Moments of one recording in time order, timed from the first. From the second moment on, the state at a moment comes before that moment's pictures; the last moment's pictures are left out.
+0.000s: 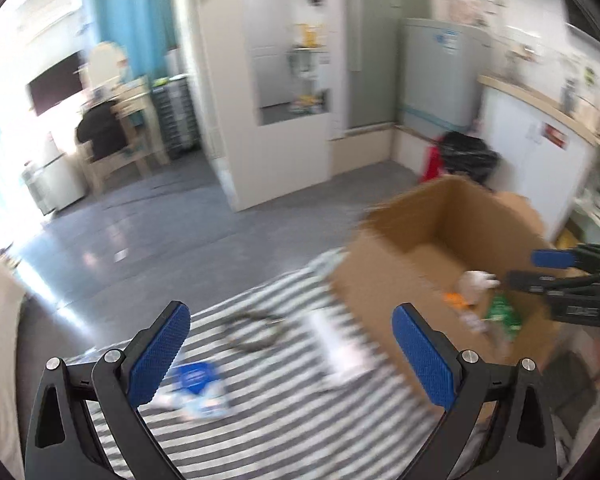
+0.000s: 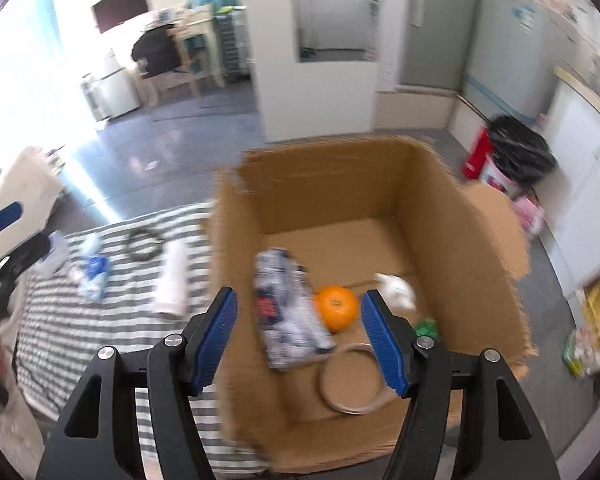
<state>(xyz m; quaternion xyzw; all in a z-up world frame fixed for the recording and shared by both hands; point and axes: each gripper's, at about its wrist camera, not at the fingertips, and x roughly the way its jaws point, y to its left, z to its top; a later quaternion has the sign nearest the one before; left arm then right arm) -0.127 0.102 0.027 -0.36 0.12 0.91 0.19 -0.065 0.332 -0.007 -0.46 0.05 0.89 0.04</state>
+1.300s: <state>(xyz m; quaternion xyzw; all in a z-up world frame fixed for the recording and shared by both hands) -0.238 -0.140 -0.134 -0.48 -0.01 0.88 0.05 -0.186 0.186 -0.155 -0.61 -0.03 0.79 0.02</state>
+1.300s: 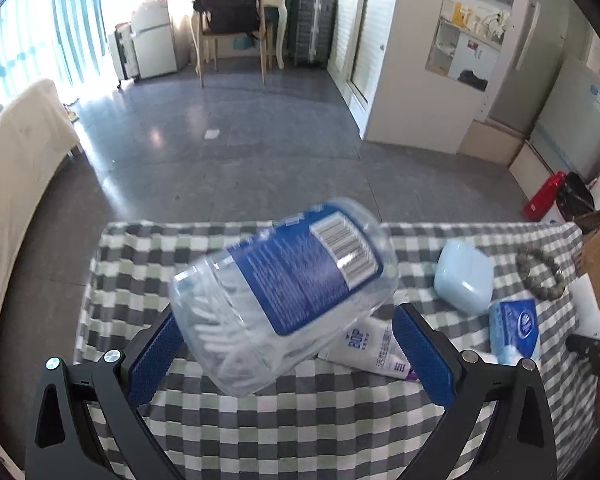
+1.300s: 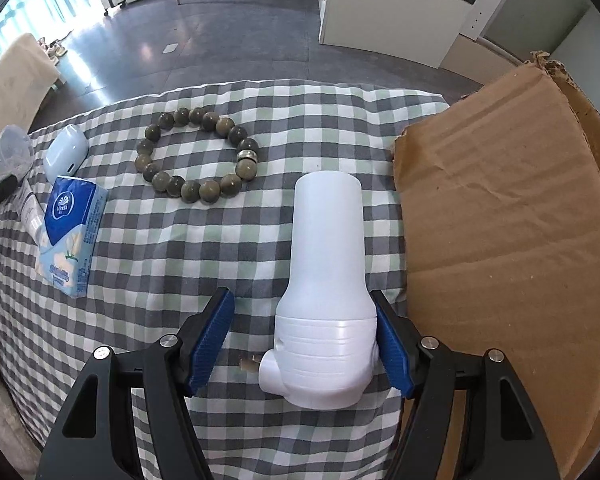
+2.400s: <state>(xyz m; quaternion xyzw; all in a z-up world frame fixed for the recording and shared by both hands) -0.177 -0.136 -0.113 -0.48 0.02 0.87 0.05 -0.145 0.174 -0.095 -0.56 -0.01 0.83 -0.01</state>
